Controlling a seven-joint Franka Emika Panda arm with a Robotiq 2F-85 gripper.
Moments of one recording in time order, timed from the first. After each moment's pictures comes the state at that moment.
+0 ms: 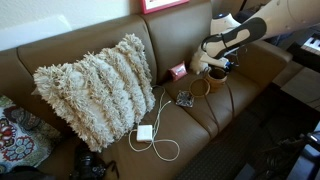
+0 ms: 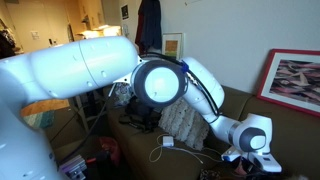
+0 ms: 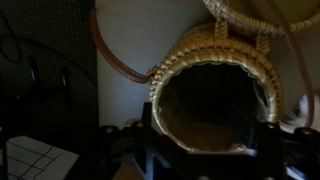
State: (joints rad) arm -0.25 1.35 -0.21 -1.07 -0.11 2.26 1.15
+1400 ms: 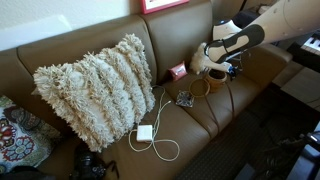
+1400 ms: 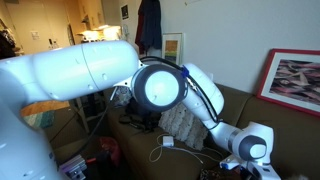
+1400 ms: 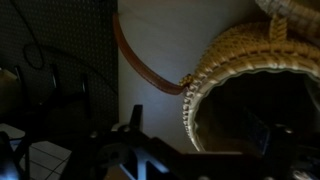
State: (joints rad) arm -0.24 1.39 -0.26 -1.07 -0.06 2.21 1.15
